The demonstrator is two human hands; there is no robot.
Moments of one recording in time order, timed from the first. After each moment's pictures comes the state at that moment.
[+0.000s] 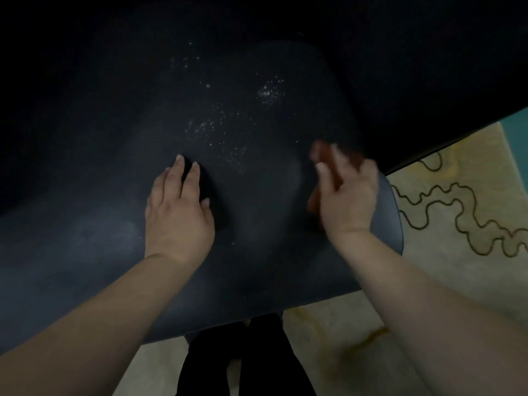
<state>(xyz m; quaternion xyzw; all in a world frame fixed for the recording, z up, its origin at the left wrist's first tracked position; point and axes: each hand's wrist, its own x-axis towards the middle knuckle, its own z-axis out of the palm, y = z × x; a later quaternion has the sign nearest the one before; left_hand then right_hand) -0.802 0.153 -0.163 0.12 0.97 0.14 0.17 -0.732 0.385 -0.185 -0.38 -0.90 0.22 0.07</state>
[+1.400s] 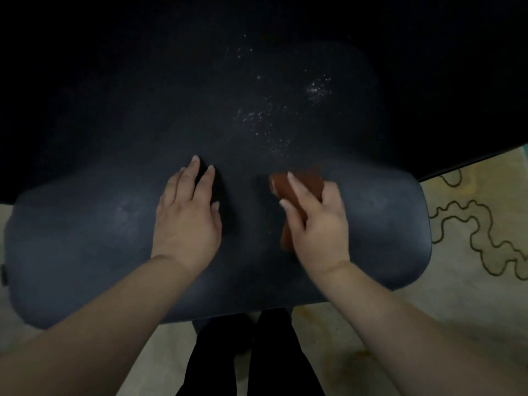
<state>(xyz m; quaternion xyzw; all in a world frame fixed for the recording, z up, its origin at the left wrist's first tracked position) -0.792 0.097 -0.162 0.13 0.96 0.16 0.16 -0.717 0.285 -0.173 -0.16 -0.94 0.28 0.05</state>
